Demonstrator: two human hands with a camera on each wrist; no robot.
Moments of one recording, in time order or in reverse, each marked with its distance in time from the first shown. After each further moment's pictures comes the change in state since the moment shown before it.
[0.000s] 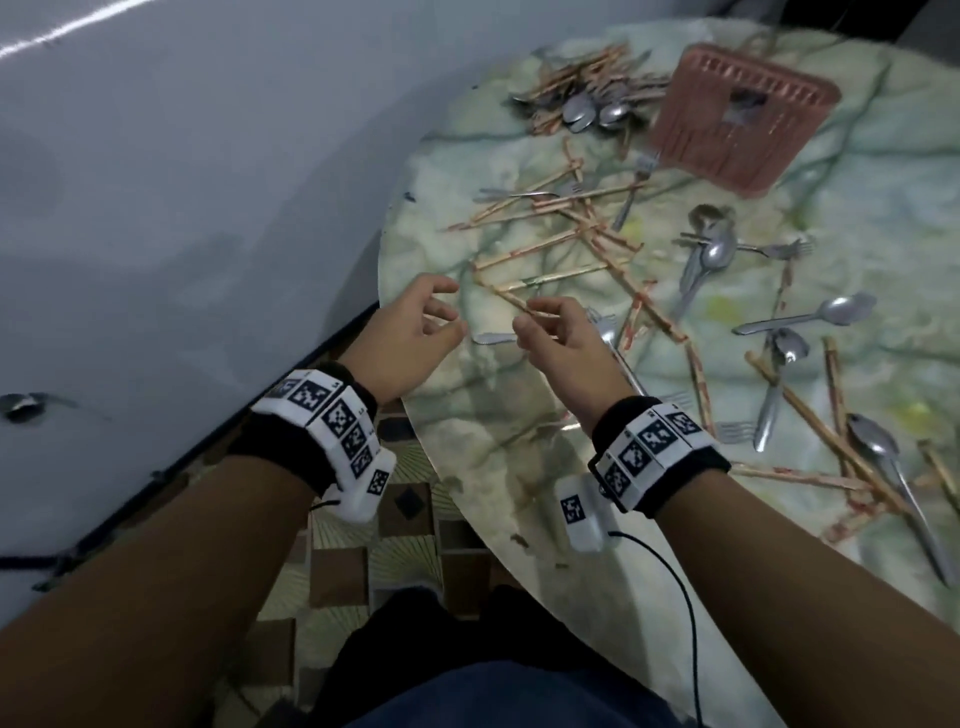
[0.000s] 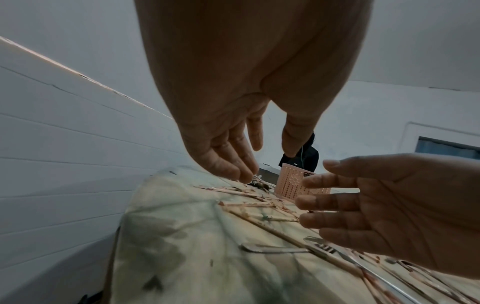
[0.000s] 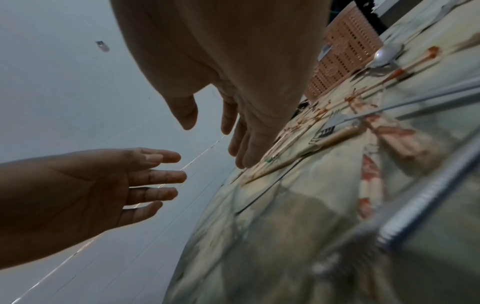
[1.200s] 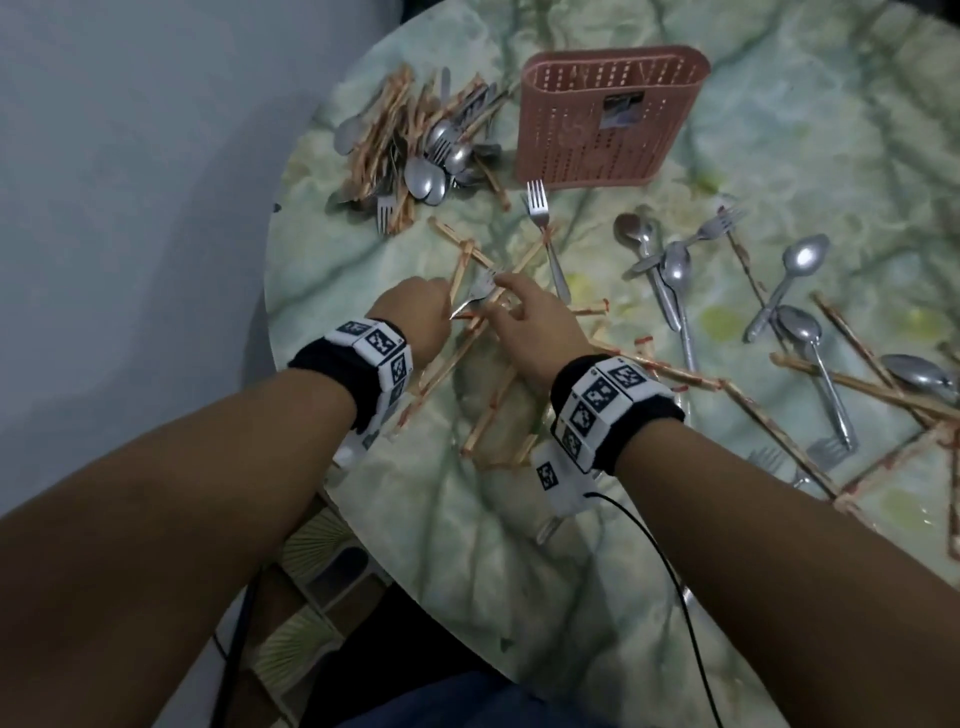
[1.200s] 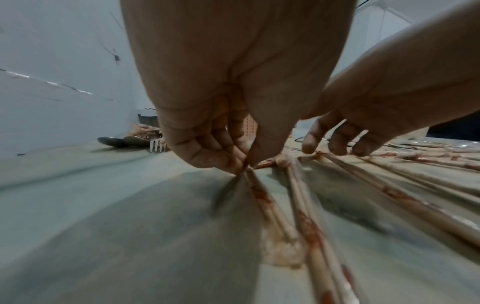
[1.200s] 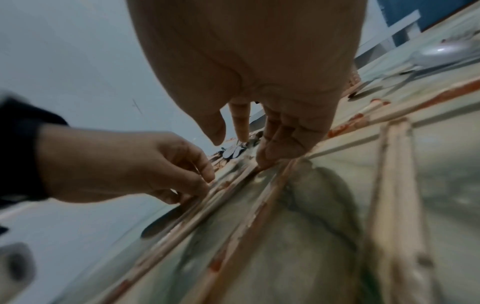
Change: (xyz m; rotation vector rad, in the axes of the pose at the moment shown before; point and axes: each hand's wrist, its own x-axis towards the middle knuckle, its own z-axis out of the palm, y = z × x) left_hand 0.355 0.040 0.022 0.907 -0.544 0.506; right_hand 0.230 -0.044 0.005 -0.367 0.548 0.250
